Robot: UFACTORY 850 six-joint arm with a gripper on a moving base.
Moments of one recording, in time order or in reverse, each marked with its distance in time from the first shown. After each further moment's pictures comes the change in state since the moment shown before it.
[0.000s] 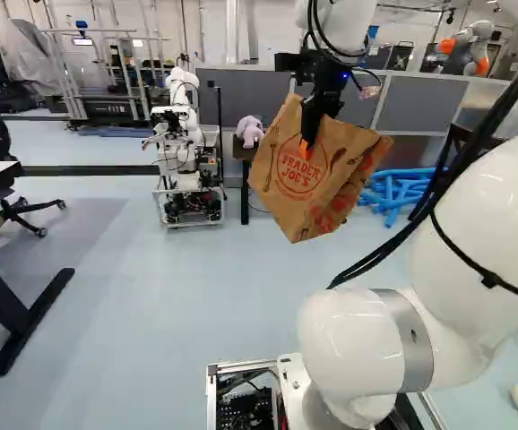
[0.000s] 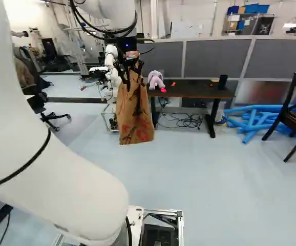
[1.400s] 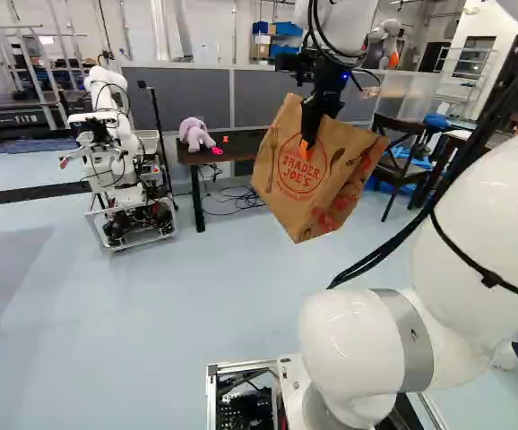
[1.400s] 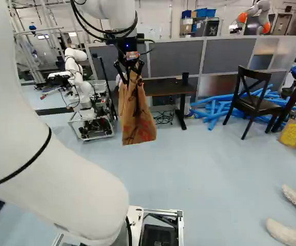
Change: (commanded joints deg) arm 0.0 0.0 0.0 0.0 0.0 0.0
